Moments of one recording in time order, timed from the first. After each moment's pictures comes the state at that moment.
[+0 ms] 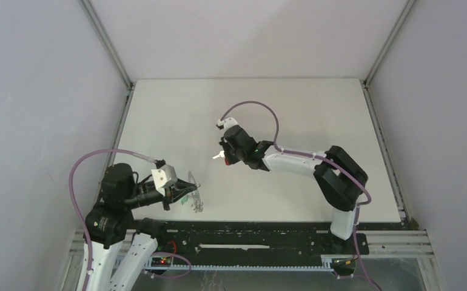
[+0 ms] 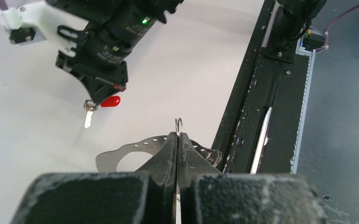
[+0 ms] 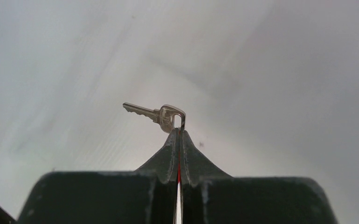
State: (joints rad) left arm -0.23 0.39 0.83 -0.83 0.89 0.34; right arm 0.91 1.90 1.29 -0.10 0.14 0.30
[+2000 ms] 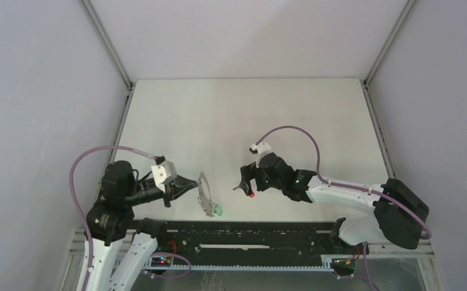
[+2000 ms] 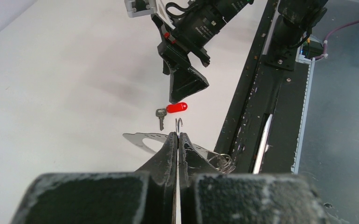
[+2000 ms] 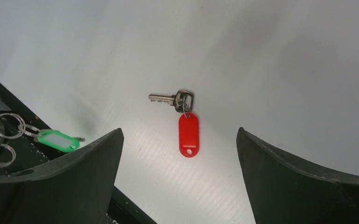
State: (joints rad) left arm -0.23 0.41 0.83 -0.78 0.90 0.30; right arm 0.96 1.31 0.67 -0.02 0.12 0.44
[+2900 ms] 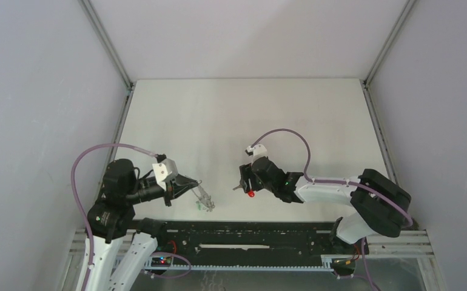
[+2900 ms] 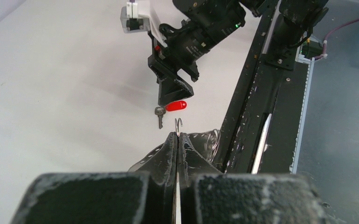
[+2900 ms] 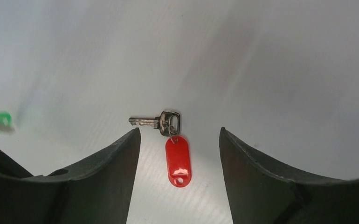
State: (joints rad) left arm -0.23 0.43 0.83 -0.78 0.89 0.30; right arm 0.99 1.46 0.68 0.11 0.25 0.47
